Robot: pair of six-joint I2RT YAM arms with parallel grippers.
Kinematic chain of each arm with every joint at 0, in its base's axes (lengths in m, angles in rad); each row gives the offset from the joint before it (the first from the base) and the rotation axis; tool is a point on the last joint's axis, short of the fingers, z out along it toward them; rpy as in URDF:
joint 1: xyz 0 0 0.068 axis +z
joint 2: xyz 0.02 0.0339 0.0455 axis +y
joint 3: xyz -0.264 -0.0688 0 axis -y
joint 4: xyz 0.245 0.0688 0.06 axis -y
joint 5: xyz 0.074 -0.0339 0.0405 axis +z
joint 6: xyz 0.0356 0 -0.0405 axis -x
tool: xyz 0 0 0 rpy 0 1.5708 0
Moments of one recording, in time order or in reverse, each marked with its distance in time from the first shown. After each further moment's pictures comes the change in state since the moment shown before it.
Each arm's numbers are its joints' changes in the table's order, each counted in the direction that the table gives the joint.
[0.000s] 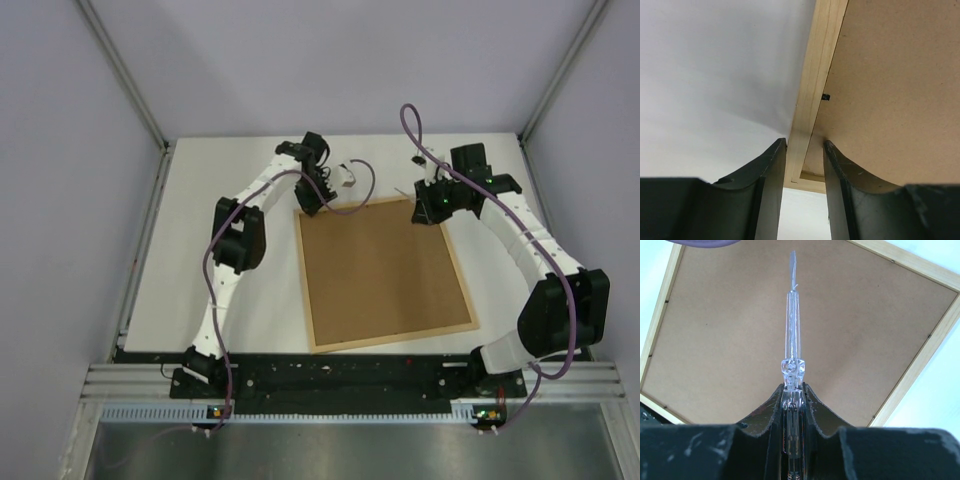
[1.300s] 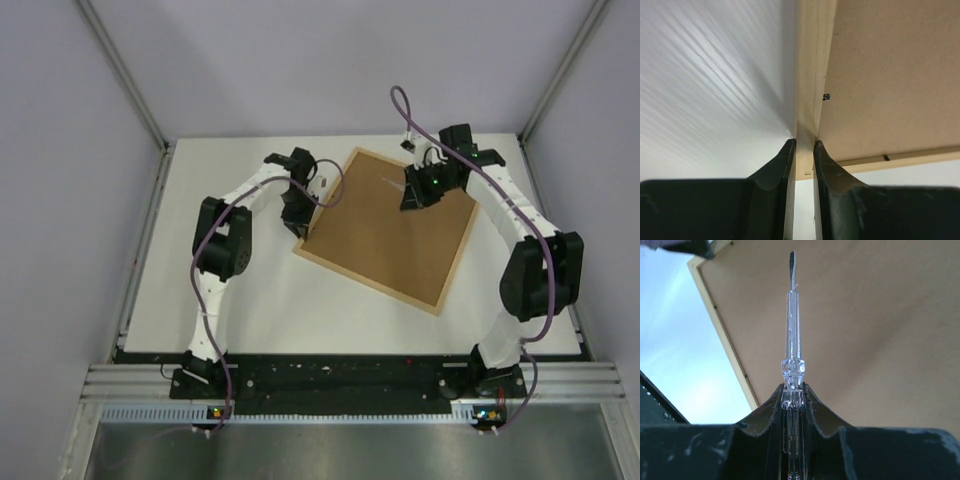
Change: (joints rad) left arm 0.029 -0.165 -0.307 0.025 0.038 0.790; right arm -0.002 0.220 0.224 -0.076 0.097 -0.004
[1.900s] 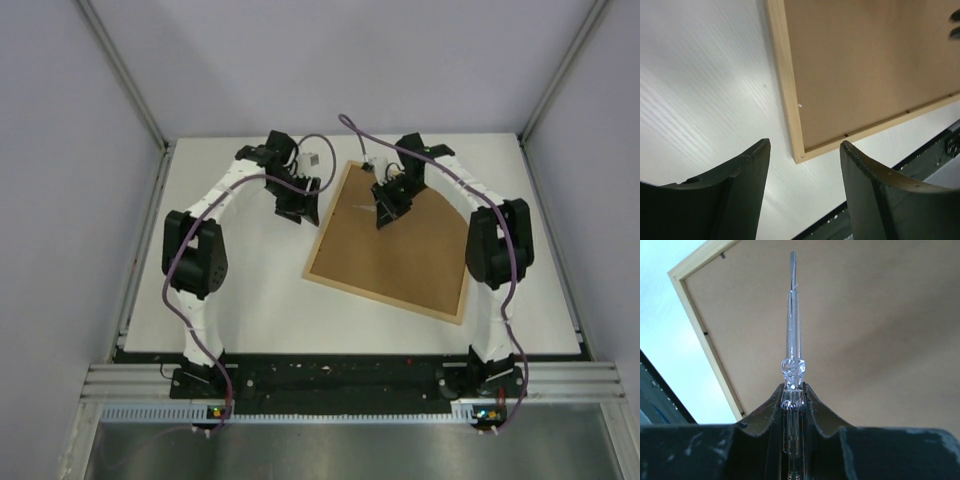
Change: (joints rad) left arm 0.021 -0.288 -0.215 0.077 -0.264 0.056; right arm 0.113 0.323 0.217 -0.177 0.022 0.175
